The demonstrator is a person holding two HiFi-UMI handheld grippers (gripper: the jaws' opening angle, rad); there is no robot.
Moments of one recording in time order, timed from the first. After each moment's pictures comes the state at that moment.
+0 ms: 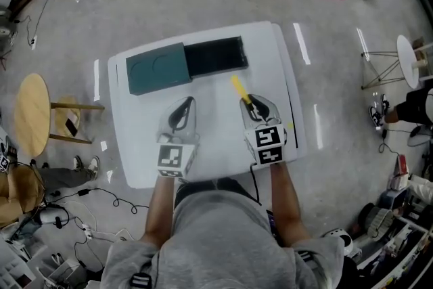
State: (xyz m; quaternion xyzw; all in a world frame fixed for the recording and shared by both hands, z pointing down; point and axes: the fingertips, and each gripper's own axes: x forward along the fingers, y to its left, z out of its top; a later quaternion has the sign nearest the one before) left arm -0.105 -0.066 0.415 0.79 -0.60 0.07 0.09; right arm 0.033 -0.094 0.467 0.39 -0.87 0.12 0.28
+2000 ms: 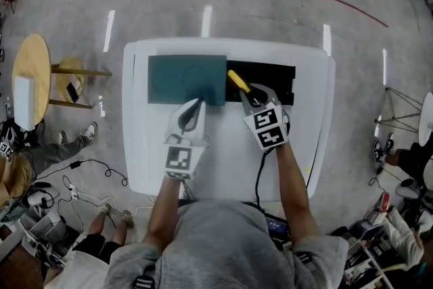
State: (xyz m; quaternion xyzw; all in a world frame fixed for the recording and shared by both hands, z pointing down) left arm -0.219 -0.155 0.509 0.72 -0.66 0.09 0.18; right arm -0.128 -0.222 0.589 0.20 -0.89 0.12 0.40
